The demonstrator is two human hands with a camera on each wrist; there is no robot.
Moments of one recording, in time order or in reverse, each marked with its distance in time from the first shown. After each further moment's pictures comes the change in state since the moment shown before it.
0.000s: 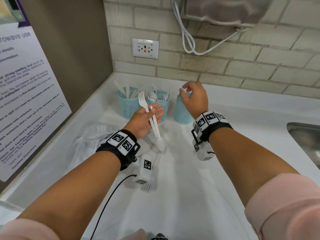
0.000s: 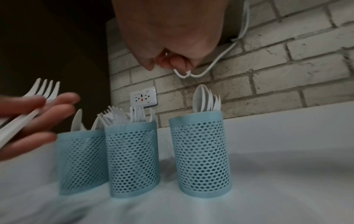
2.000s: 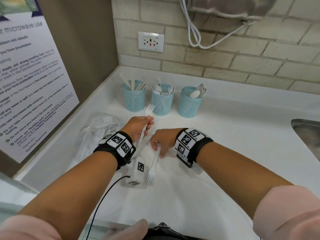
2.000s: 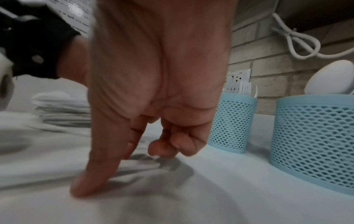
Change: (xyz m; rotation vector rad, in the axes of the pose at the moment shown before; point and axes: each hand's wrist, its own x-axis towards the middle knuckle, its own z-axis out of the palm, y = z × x) left_hand -0.023 -0.024 -0.037 0.304 0.209 -0.176; right_hand -0.094 -0.054 0.045 -0.371 -1.465 -0.314
